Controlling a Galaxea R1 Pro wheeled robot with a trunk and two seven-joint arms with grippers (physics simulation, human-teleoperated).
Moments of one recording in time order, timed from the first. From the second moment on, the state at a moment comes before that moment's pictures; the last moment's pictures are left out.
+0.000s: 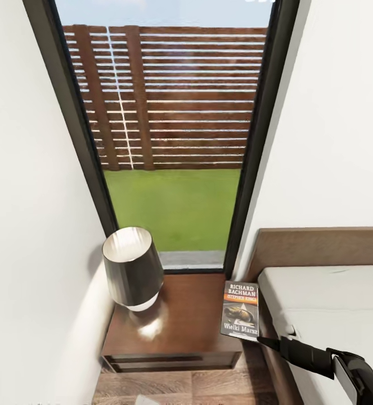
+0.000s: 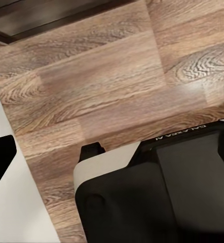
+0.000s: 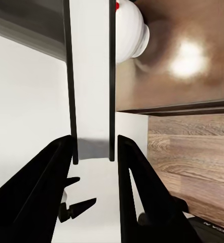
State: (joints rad) left arm -0.38 -0.11 -0.49 -0.23 0.21 0.15 0.12; right arm -0.44 -0.27 -0.26 -0.59 -0.13 0.57 1.15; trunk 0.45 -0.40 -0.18
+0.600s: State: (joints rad) left arm -0.38 -0.11 -0.49 -0.23 0.21 0.15 0.12; right arm -0.44 -0.28 -0.26 -0.59 -0.14 0.57 1.15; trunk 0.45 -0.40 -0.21
